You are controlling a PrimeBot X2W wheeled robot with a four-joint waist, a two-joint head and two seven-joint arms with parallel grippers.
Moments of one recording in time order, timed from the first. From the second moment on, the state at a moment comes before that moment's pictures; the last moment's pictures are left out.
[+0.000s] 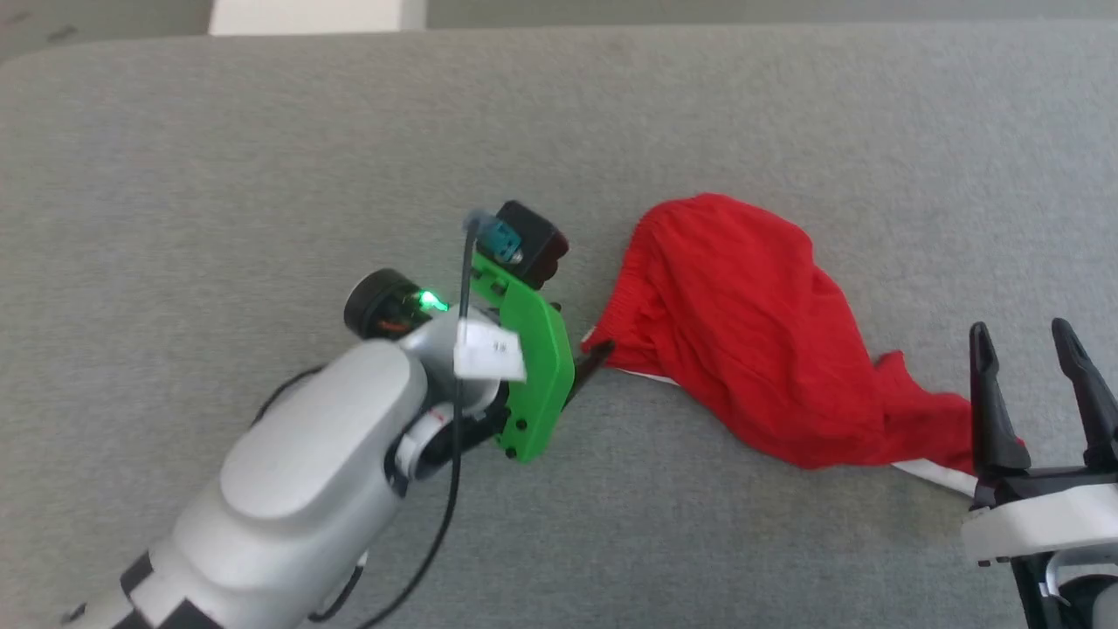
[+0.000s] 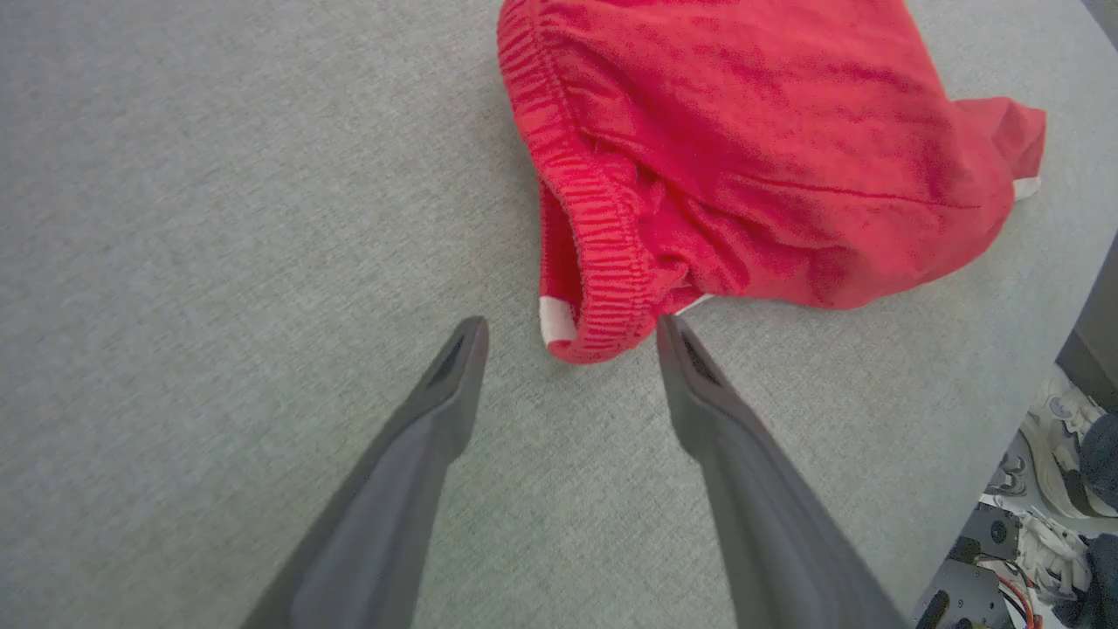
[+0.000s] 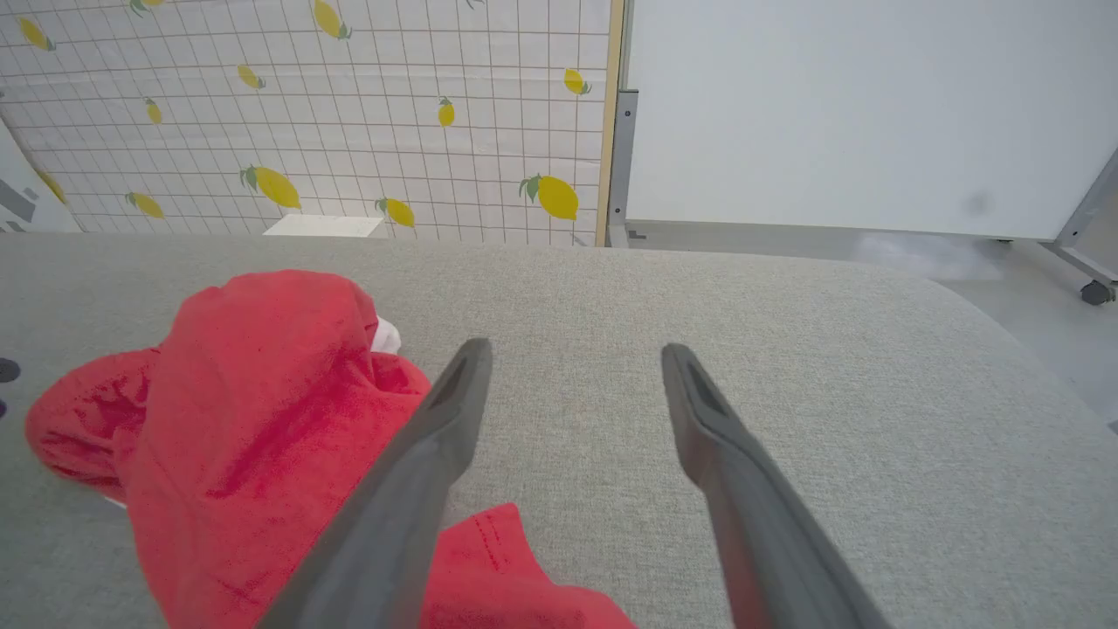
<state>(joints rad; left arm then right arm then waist) -0.72 0.37 -0.83 0.09 -0.79 -0.02 0.63 0.03 -0.10 -0.16 -0.18 0.11 0.13 -0.07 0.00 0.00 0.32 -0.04</state>
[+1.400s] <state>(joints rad) -0.35 0.57 -0.71 -0.12 -0.85 0.24 0.50 0.05 -0.08 -0.14 -0.15 0.08 0.13 0.00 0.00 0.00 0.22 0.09</state>
